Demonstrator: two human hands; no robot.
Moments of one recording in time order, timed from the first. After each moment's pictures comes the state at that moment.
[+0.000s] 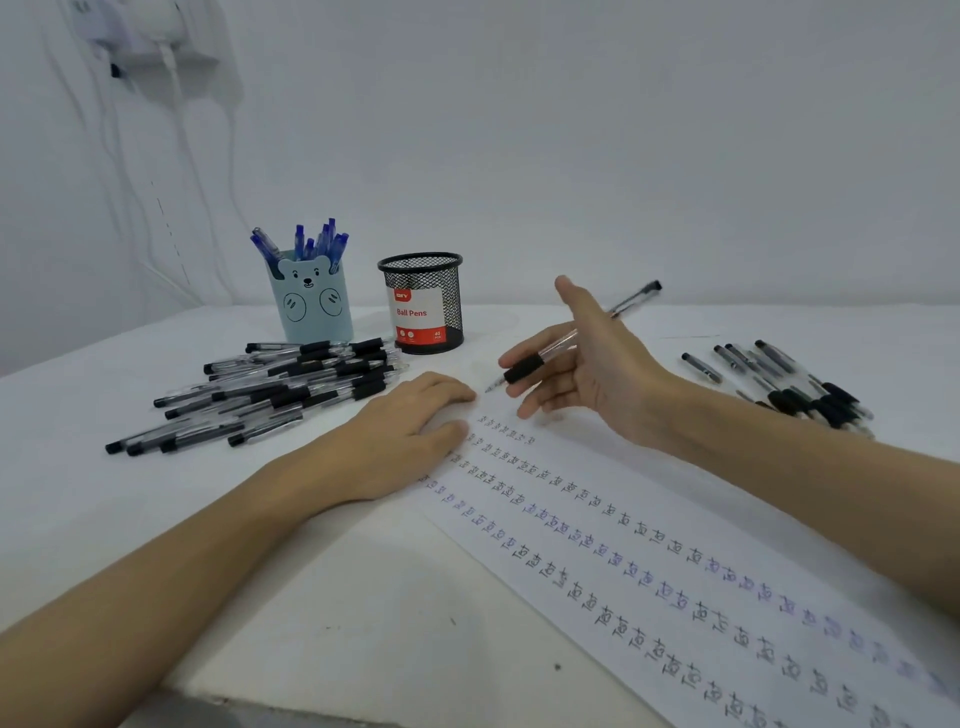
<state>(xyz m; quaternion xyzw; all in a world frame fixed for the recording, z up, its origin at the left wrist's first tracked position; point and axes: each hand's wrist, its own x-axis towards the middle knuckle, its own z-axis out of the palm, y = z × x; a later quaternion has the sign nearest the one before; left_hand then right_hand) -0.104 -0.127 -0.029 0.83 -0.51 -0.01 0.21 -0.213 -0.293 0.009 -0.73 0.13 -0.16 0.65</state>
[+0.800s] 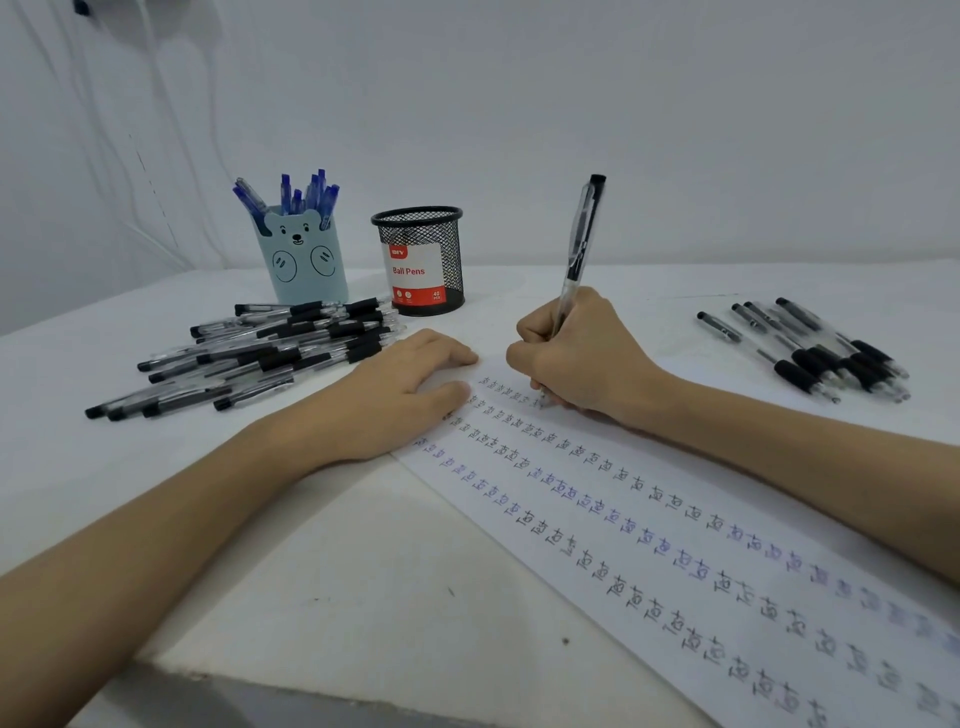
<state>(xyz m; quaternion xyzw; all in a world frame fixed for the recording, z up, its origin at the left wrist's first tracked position) -0.108 -0.128 -0.026 0.82 -0.51 -0.01 0.24 -0.205 -0.278 -0.014 -0.87 0.06 -0.28 0.41</state>
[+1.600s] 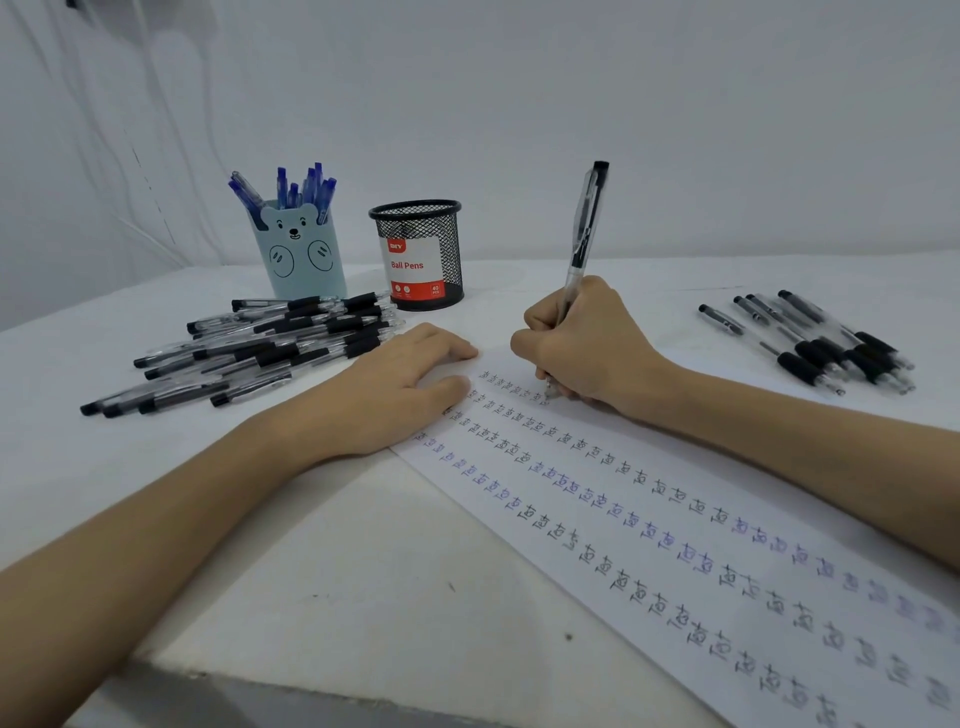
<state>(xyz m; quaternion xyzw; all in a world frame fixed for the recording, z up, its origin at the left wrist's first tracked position) -0.110 -0.127 -0.023 0.83 -0.52 -0.01 0.23 -0.205 -0.281 -0.013 -0.86 0.08 -0.28 0.42</state>
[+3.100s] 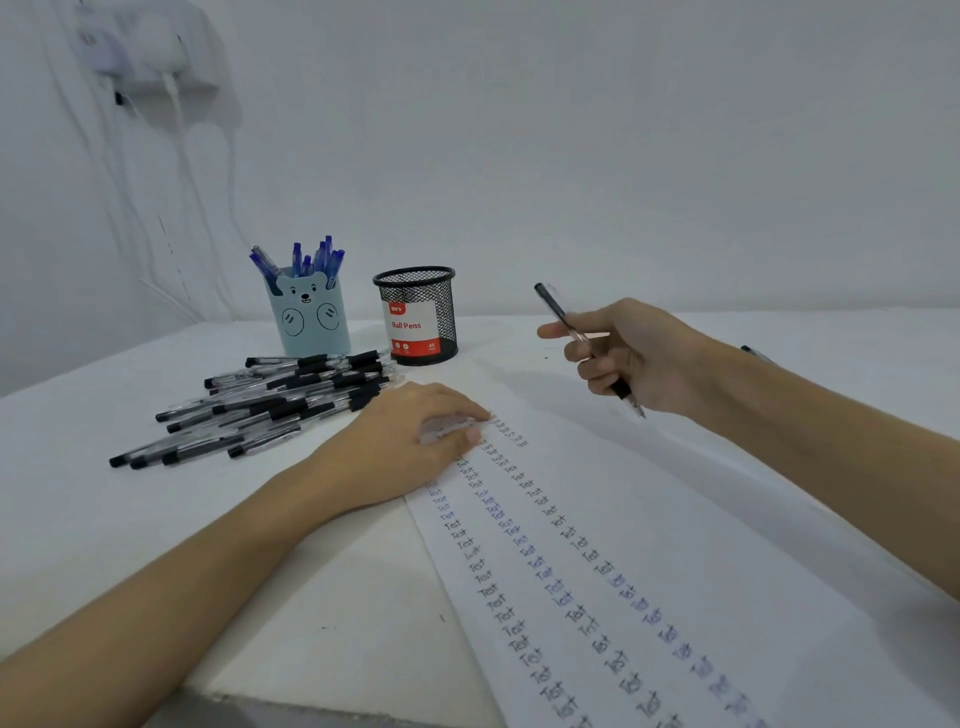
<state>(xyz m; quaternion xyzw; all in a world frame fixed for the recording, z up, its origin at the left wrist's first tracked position) -0.119 -0.129 -0.023 0.81 -0.52 0.06 0.25 -0.229 -0.324 0.031 -0.66 0.19 -0.11 0.72</state>
